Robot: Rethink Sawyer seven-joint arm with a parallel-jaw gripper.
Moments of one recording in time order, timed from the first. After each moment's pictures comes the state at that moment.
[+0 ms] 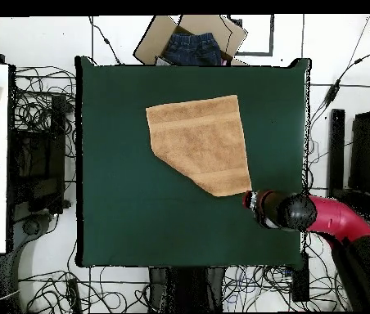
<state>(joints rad) -1.05 -0.53 0.52 1.78 -0.65 0.64 1.75</state>
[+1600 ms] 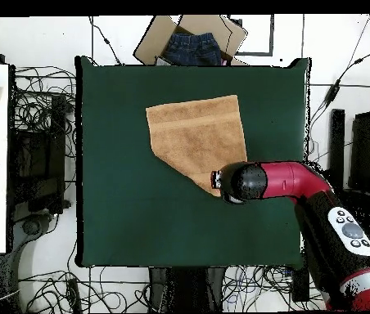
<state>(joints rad) -0.80 -0.54 0.51 1.70 -0.65 0.71 1.75</state>
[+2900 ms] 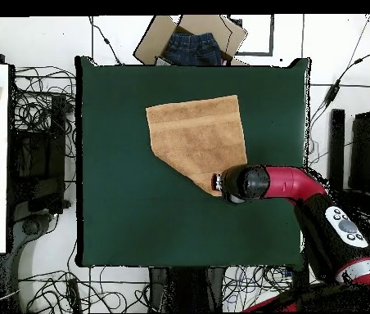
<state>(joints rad) -0.84 -0.39 0.51 1.63 -0.65 0.71 1.75</state>
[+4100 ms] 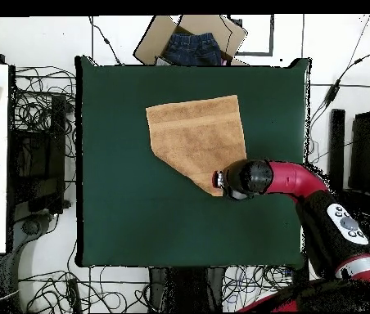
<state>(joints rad) -0.84 -0.37 0.52 1.59 -0.62 0.78 1.75</state>
